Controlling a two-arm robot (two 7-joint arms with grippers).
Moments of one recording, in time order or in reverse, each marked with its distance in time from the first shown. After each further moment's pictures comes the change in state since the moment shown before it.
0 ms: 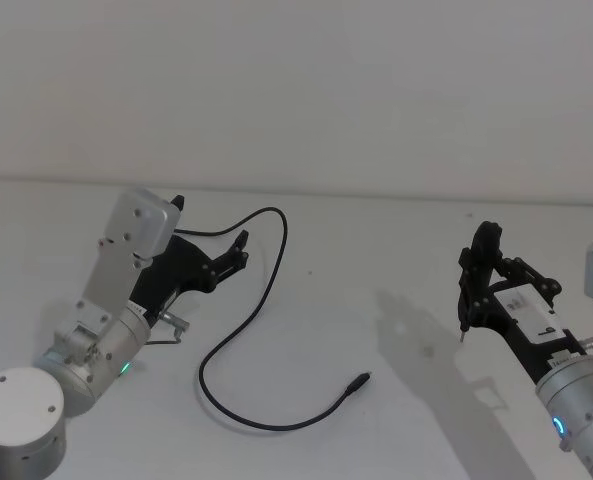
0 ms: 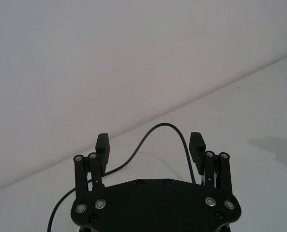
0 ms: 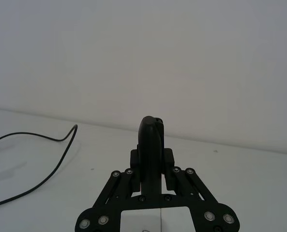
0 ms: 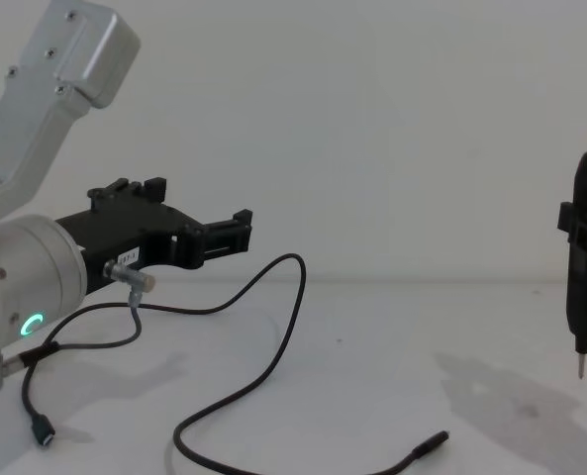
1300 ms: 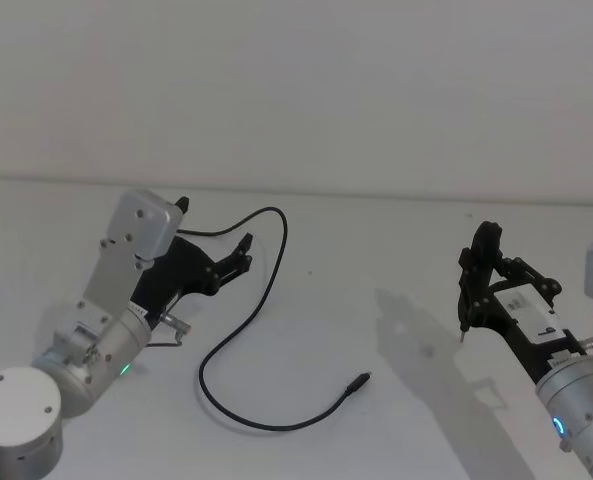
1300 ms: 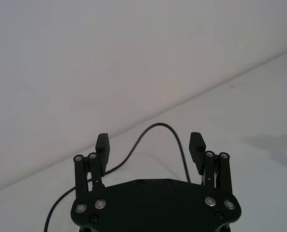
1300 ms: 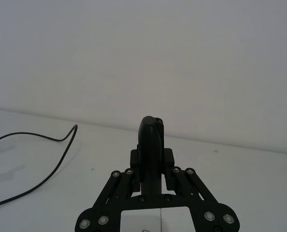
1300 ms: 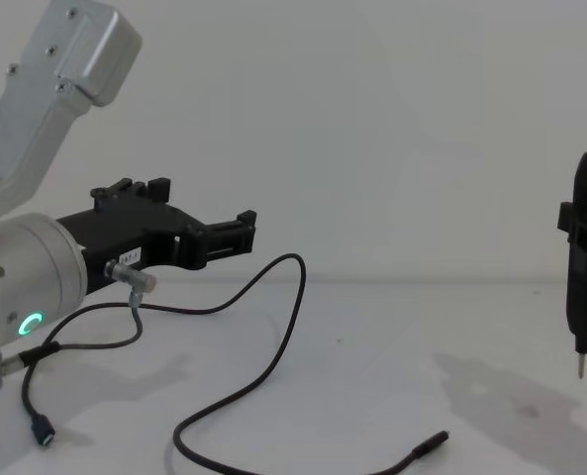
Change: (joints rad) left arm 0.003 0.007 0.001 -0.012 -0.003 0.008 -0.018; right arm 0.000 0.000 0.000 0.000 0.000 0.000 0.000
